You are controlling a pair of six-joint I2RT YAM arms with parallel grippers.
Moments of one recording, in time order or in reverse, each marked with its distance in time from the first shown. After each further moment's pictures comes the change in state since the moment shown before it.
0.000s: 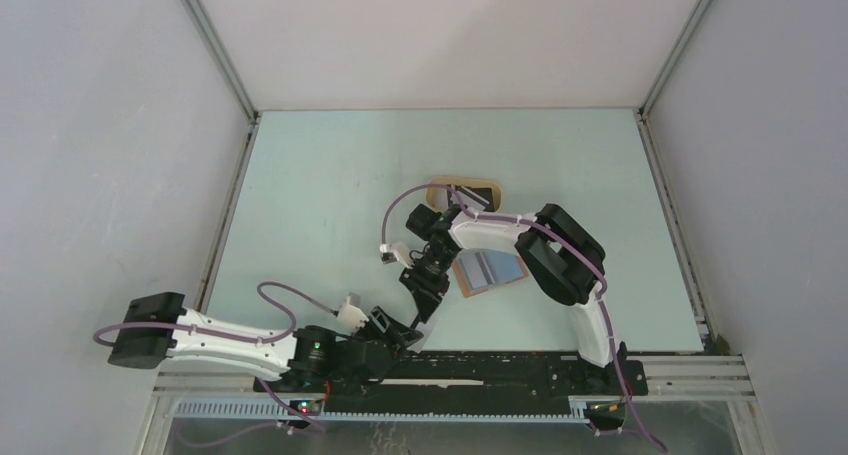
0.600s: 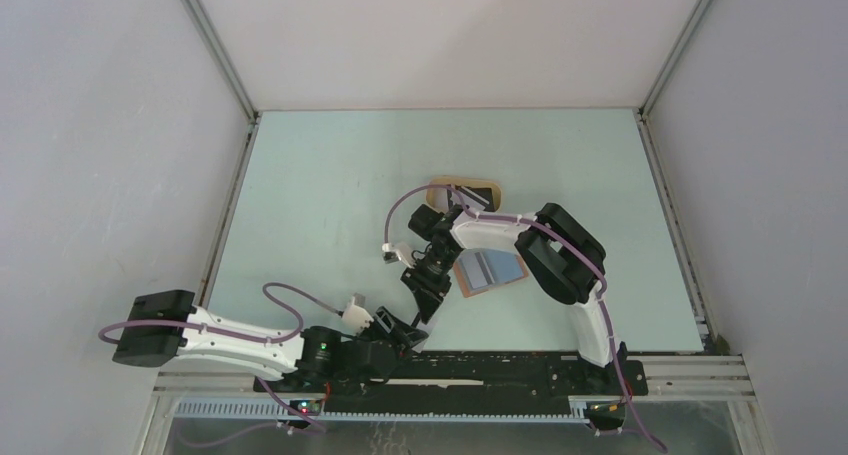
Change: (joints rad) left arm 0.002 0.080 0.013 0.093 -0.003 0.000; right arm -0.013 0.001 -0.017 0.010 -0.021 0.026
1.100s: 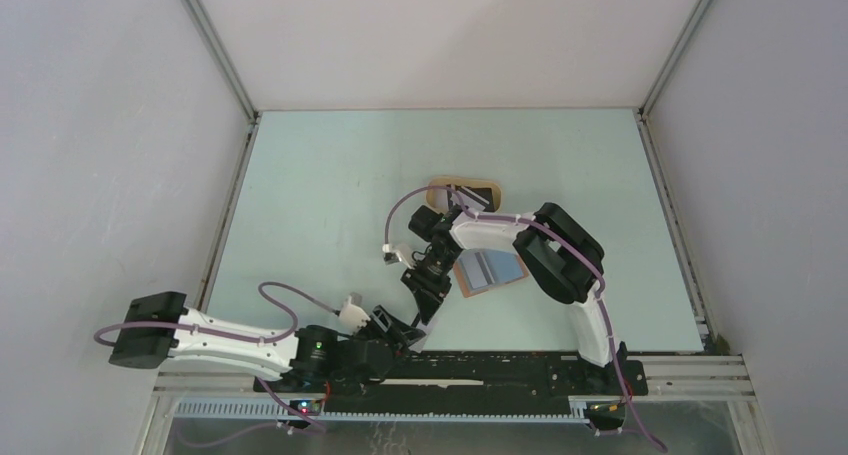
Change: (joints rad) left arm 0.000 -0.051 0.000 -0.050 -0.001 0.000; right arm 0.000 0.010 0.000 -0.004 -0.009 0.003
